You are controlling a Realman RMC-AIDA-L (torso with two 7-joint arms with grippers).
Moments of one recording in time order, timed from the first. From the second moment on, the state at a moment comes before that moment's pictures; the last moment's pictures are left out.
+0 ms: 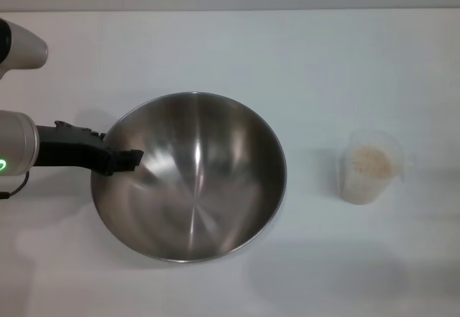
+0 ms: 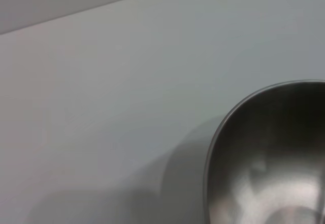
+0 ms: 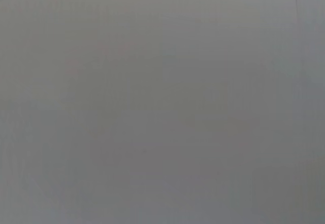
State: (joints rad) left arm -0.18 -2.06 -1.65 -1.61 2.41 -1.24 0.59; right arm 0.16 2.09 0.37 0.22 -1.57 -1.63 -0.08
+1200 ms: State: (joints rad) left arm -0.36 -2.06 -1.72 -1.57 2.36 -1.41 0.61; right arm 0.17 2.09 0.37 0.22 -1.57 -1.64 -0.09
